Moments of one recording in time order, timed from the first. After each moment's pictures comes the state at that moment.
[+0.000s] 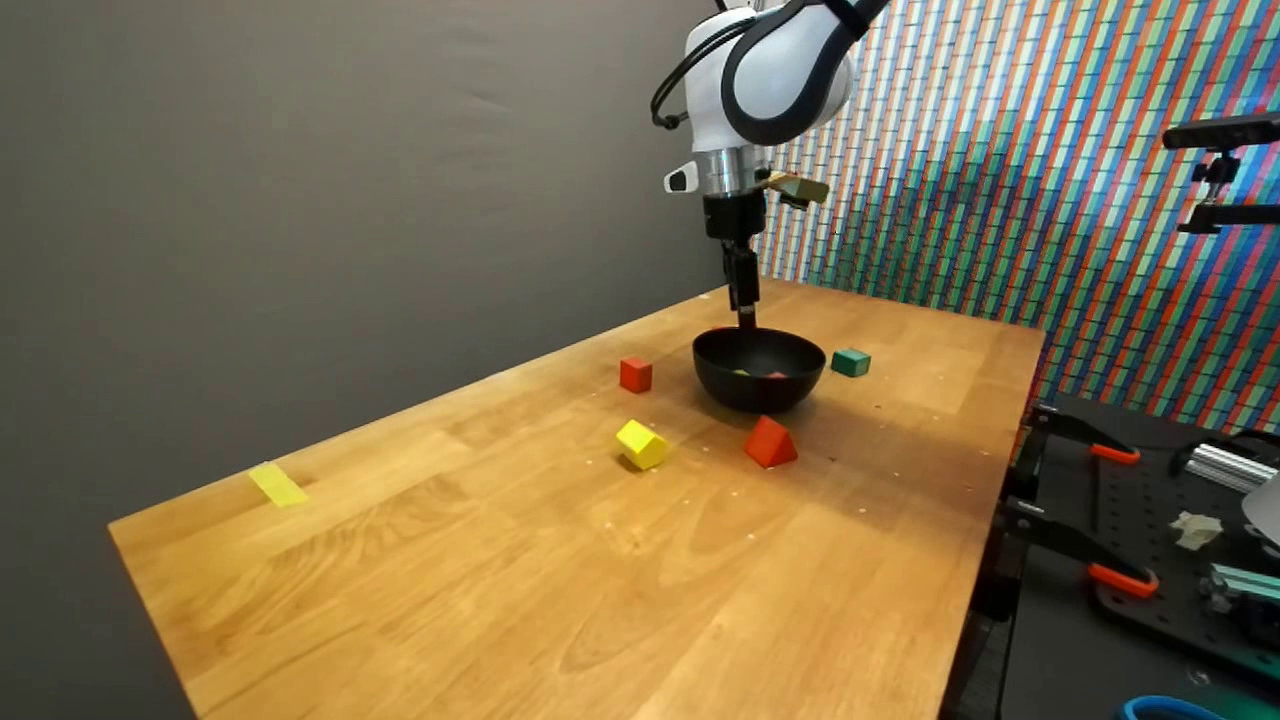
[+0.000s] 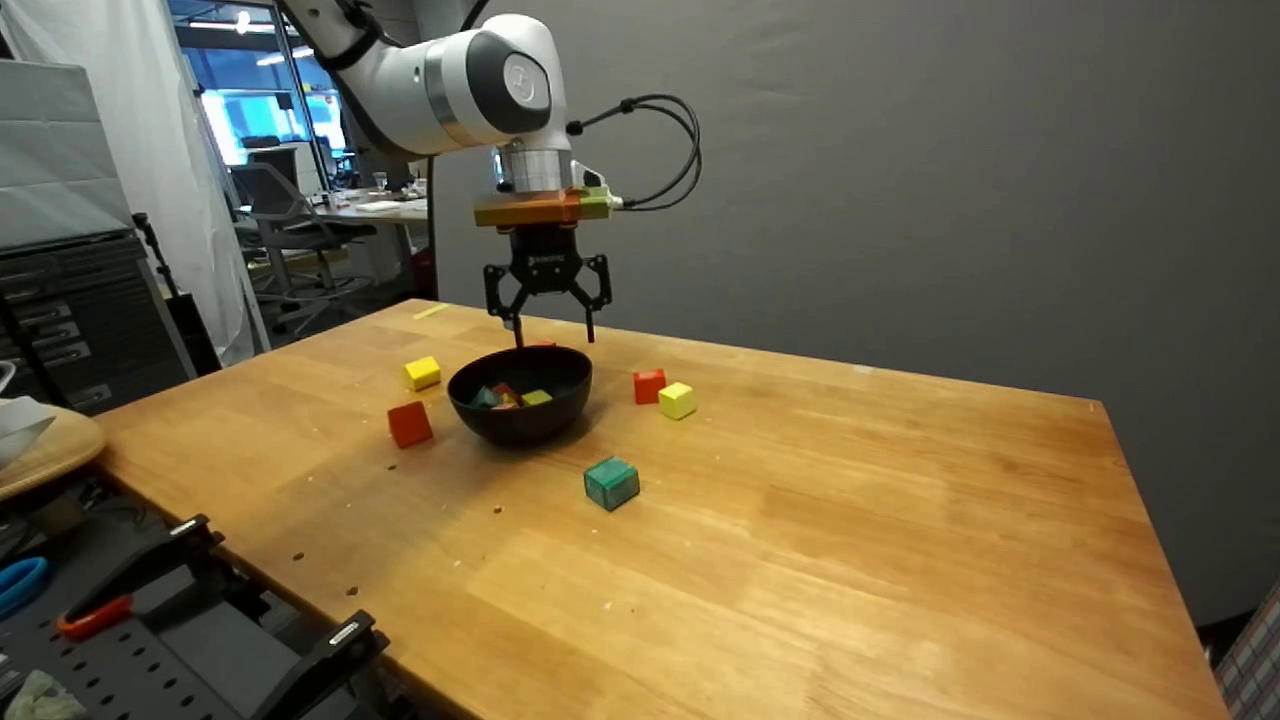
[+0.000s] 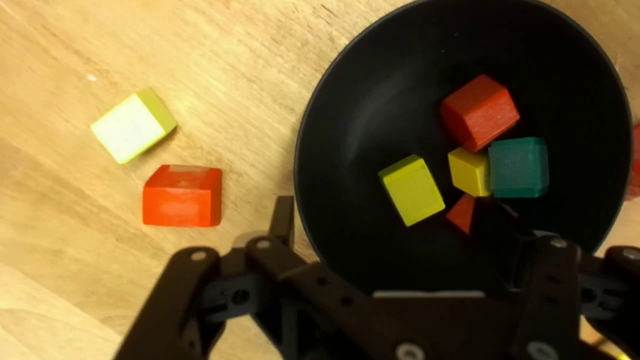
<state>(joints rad) -0.02 0.45 0.07 -2.00 -0.20 2.31 -0.51</state>
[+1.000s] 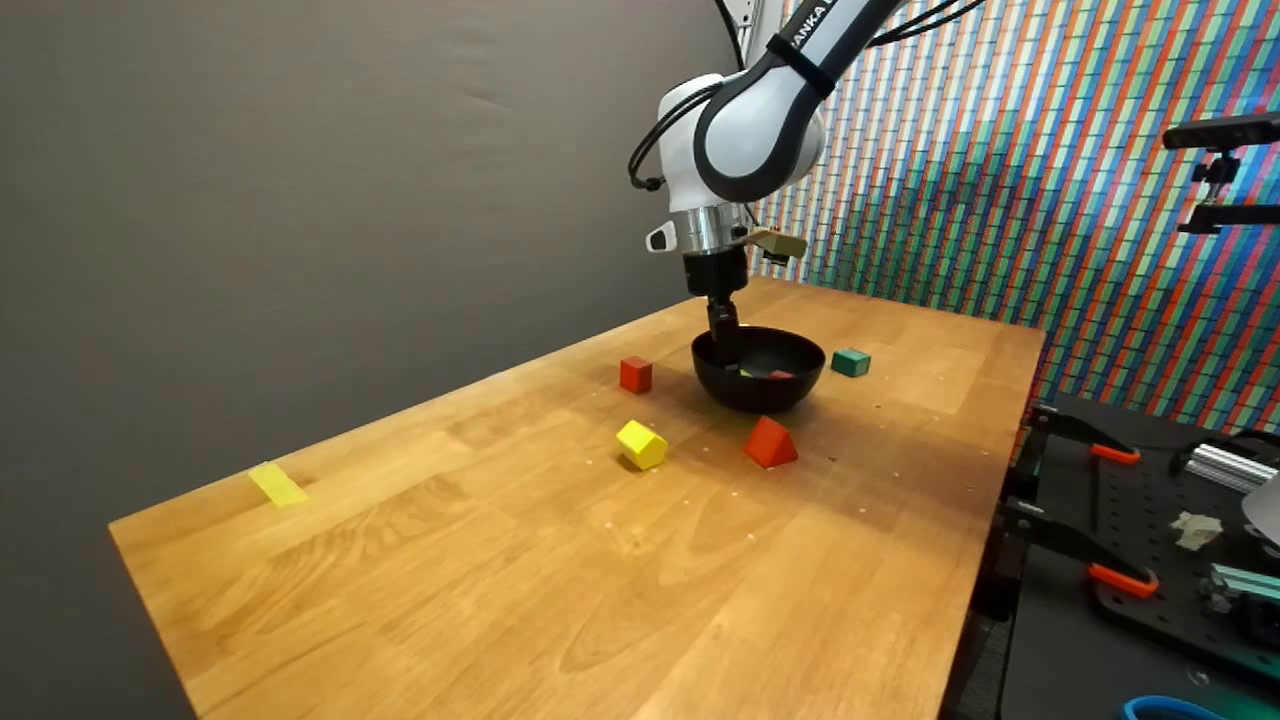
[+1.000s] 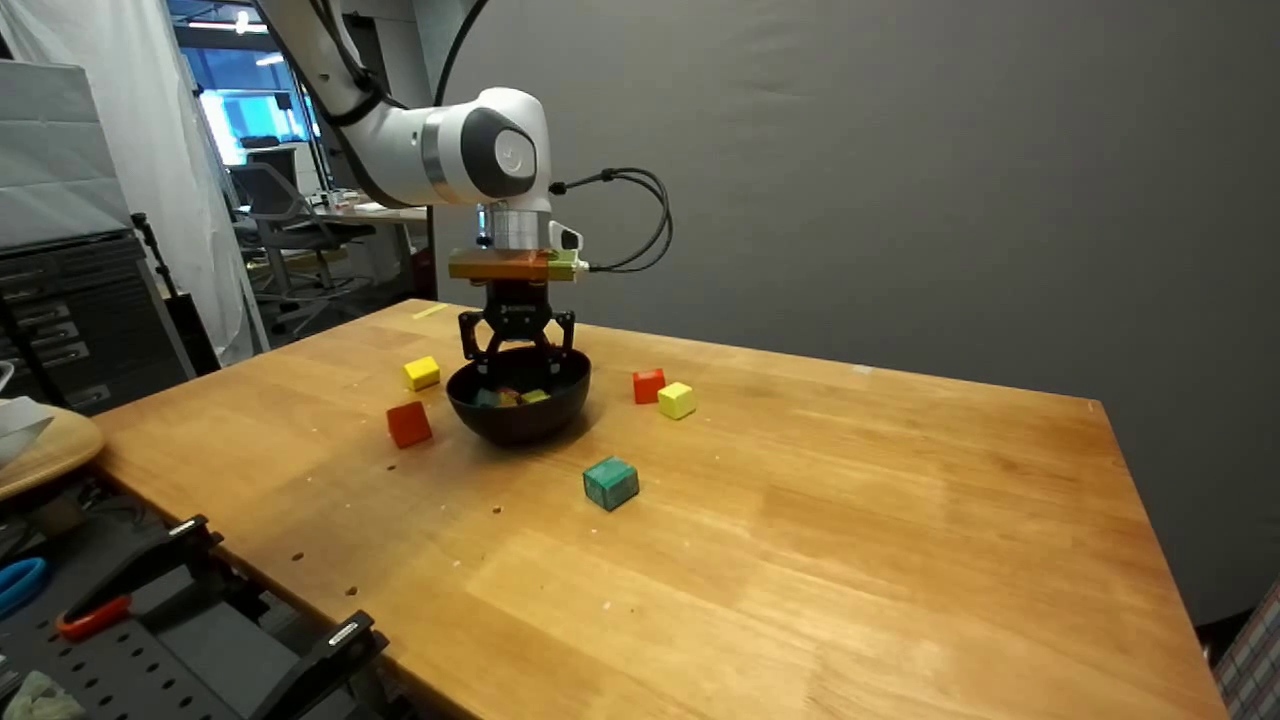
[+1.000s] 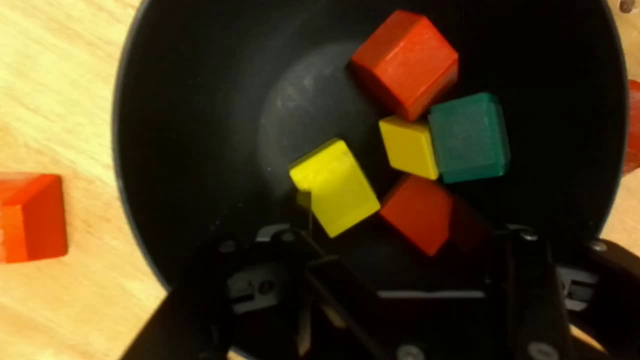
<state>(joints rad) 0.00 0.59 0.12 -1.95 -0.15 2.31 -0.44</state>
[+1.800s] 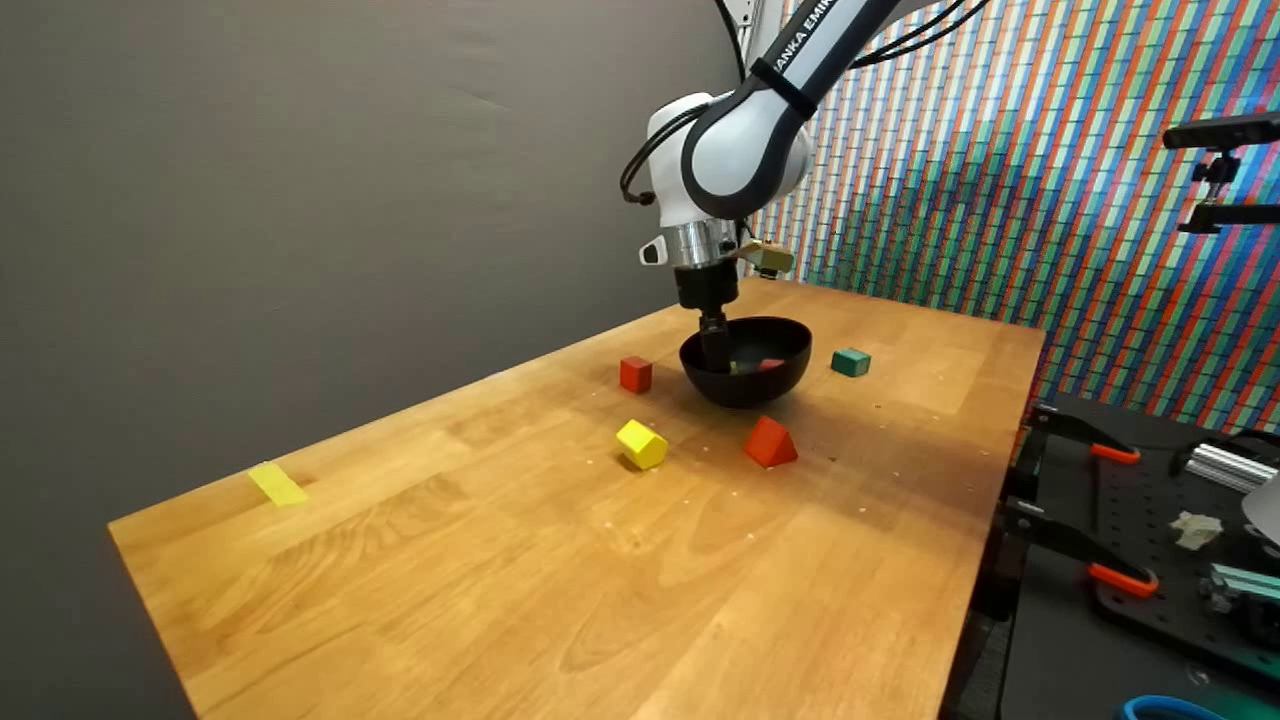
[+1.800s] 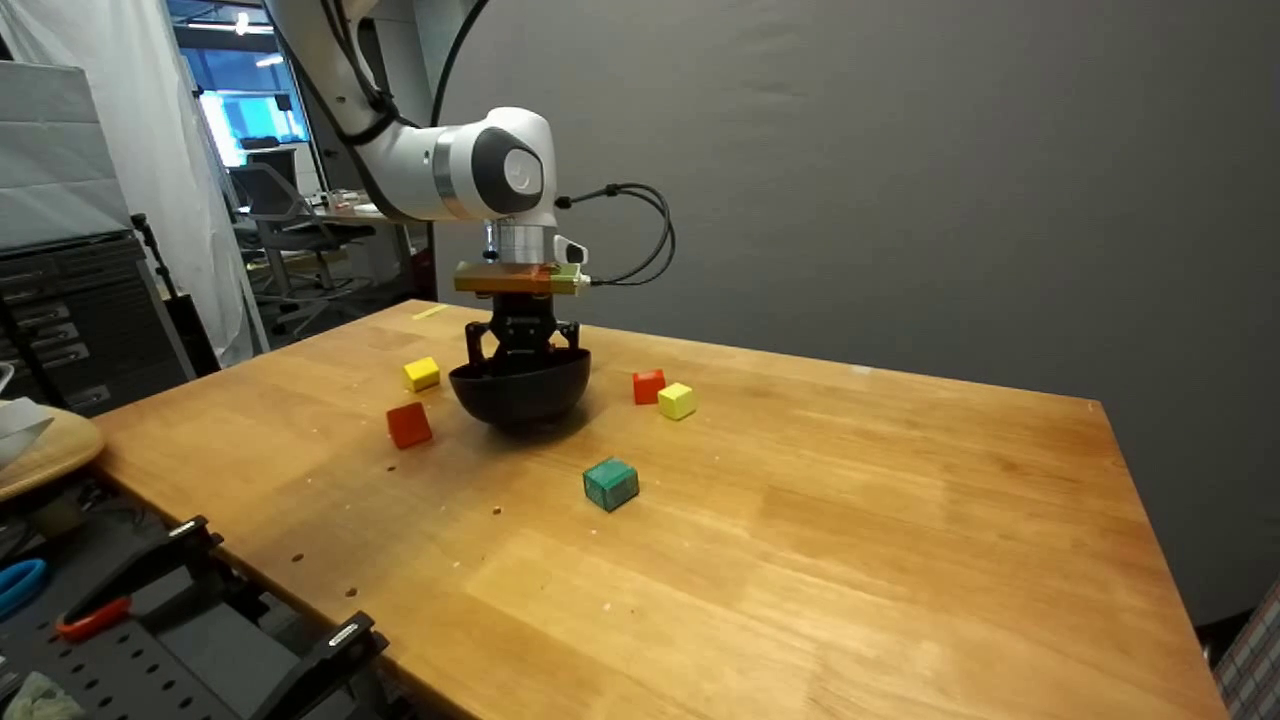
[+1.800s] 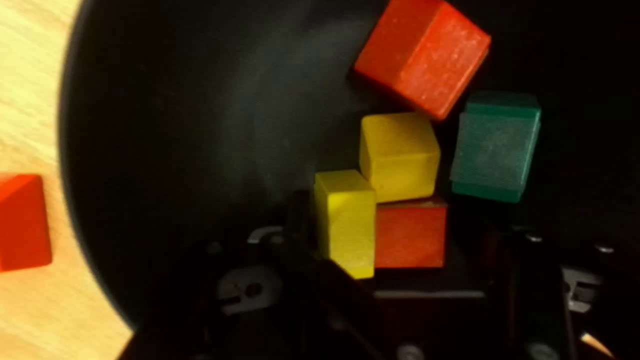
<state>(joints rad) 0.01 0.65 0.12 -1.90 -0.16 2.30 -0.40</state>
